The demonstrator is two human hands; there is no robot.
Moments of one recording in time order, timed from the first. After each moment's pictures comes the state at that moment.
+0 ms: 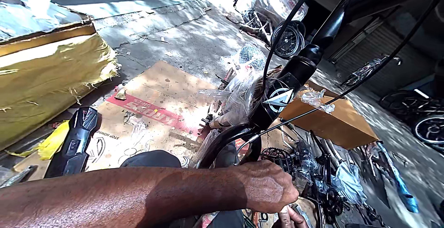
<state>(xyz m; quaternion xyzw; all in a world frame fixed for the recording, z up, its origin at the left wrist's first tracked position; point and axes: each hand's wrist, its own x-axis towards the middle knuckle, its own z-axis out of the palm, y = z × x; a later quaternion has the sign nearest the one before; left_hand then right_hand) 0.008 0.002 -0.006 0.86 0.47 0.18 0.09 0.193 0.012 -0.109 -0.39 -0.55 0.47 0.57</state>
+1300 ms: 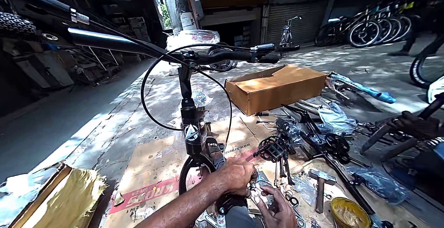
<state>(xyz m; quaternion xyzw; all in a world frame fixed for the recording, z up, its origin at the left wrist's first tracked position) 0.049 0.049 0.027 0.81 0.54 -0.14 0.16 0.220 0.017 -0.154 -0.40 -0.69 0.28 0.54</state>
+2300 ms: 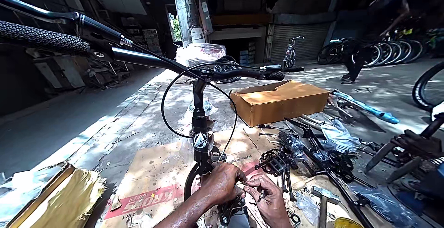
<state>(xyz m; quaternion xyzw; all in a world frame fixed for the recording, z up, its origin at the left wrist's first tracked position) 0.004 0.016 0.026 0.76 0.62 0.08 0.15 0.177 0.071 -0.097 -0.18 -0.71 0.33 0.59</state>
